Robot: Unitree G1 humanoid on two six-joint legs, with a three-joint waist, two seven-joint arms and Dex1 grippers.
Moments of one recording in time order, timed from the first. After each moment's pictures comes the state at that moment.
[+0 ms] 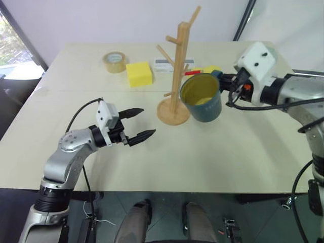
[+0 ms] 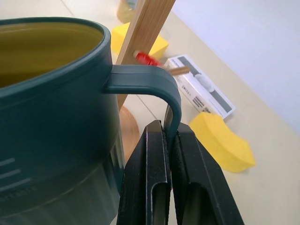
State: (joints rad) left arm -0.31 0.54 0.03 -0.24 -0.53 0.35 -0.89; right arm -0.79 -0.90 0.00 -0.43 0.42 0.99 0.65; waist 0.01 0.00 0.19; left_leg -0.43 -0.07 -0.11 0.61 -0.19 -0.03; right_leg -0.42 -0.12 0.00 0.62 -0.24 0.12
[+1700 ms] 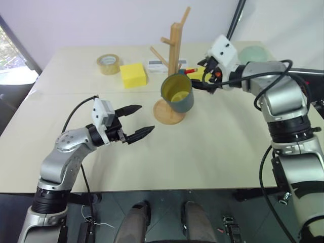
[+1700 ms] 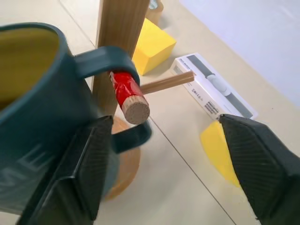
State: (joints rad) left arm -0.30 0.54 0.05 -0.28 -0.58 0.37 -0.86; right arm -1.00 -0.68 0.16 0.11 0.16 0.64 0.82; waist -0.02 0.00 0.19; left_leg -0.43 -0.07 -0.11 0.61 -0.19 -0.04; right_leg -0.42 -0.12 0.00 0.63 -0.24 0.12
